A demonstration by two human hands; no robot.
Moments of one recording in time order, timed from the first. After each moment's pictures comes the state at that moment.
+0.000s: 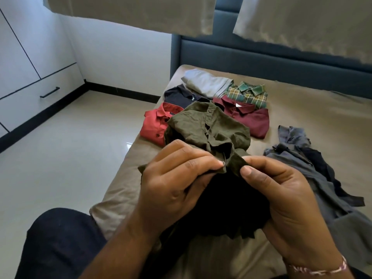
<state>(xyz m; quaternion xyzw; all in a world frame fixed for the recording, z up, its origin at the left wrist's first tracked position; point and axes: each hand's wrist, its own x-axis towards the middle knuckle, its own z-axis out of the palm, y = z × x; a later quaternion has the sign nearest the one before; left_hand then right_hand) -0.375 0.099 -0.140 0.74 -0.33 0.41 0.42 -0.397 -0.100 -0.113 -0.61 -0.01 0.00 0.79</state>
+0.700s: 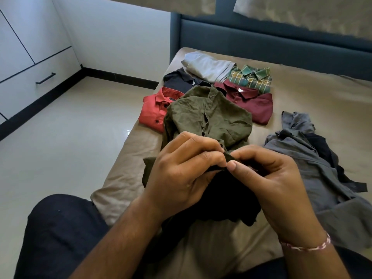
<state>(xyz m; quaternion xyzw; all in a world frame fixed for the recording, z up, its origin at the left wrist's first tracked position) -0.365 0.089 -0.166 0.77 -0.35 0.35 0.40 -0.384 -0.108 -0.135 -0.75 -0.13 -0.07 0.65</state>
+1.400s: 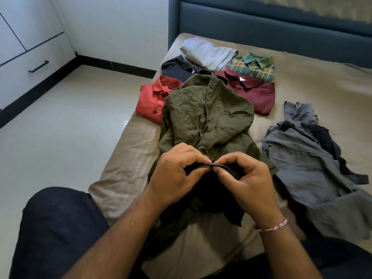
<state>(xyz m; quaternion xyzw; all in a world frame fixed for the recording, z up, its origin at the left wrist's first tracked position) -0.346 0.093 -0.232 0.82 -0.25 0.19 0.48 -0.364 -0.105 -0.208 -0.82 -0.12 -0.11 0.54</state>
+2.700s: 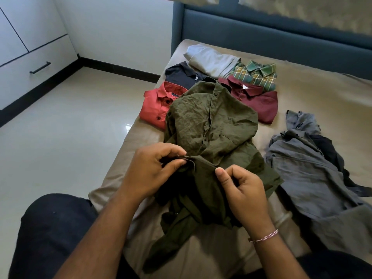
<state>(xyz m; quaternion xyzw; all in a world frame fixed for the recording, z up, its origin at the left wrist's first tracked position) -0.325 0.152 -0.228 0.84 -0.18 0.18 0.47 -0.355 -0.089 -0.231 -0.86 -0.06 -0.12 0.49</state>
